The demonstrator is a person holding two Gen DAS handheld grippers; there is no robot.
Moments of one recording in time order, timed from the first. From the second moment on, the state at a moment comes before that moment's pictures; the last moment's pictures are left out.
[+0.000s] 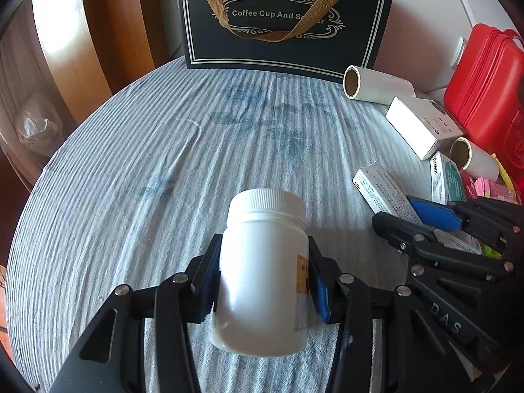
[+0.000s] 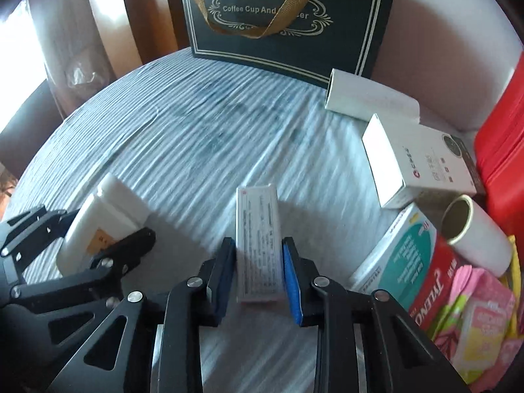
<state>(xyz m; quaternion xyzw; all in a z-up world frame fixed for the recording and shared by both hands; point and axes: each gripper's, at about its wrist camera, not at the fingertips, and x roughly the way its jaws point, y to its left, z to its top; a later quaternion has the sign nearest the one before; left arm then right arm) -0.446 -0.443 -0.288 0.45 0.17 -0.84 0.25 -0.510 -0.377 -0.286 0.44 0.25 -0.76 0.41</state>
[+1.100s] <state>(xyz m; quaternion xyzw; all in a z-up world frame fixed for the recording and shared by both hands) -0.280 -0.189 -0.049 0.33 0.10 -0.91 0.22 -0.347 -0.079 -0.040 0.30 0.13 -0.84 0.43</state>
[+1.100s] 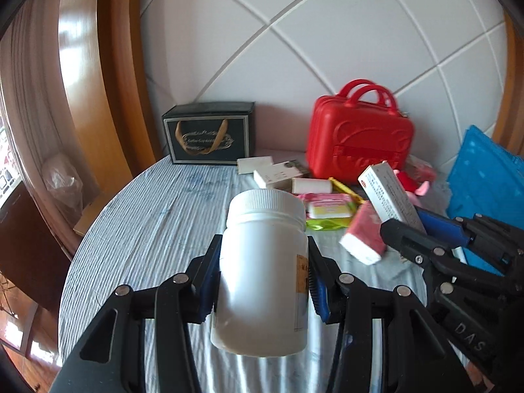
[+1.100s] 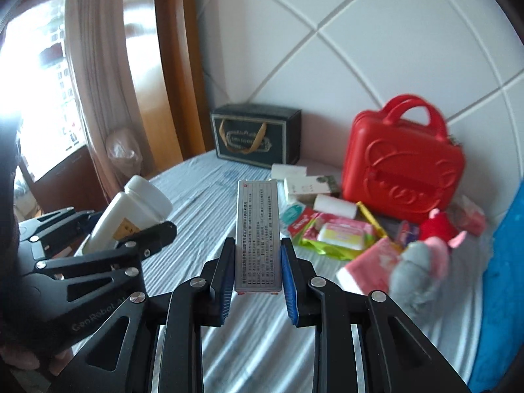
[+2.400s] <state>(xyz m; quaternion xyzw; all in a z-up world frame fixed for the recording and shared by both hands) -0.366 0.377 0.046 0.37 -0.04 -0.93 -0.08 -0.356 0.479 0.046 0.28 0.06 -0.95 0.11</state>
